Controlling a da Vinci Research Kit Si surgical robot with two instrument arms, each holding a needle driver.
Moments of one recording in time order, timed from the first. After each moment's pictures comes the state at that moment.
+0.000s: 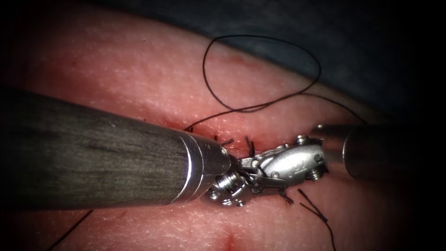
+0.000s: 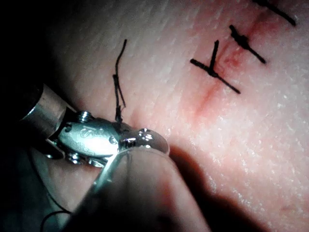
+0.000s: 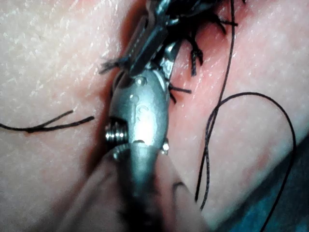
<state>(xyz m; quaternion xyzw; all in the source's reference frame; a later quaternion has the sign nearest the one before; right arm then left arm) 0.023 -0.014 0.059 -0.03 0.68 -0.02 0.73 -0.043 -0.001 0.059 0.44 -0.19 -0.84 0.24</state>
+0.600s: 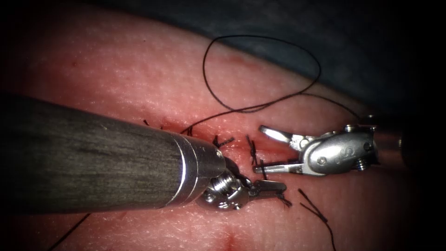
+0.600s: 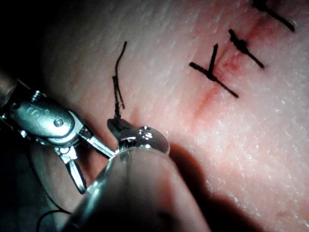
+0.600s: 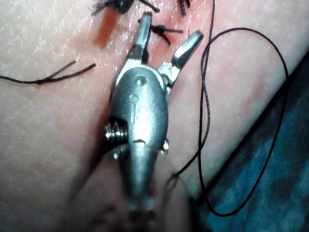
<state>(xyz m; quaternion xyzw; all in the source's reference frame) 0.016 -0.010 0.058 -0.06 0.64 0.03 0.76 -0.044 -0.002 0.059 0.47 -0.18 -0.84 0.20</state>
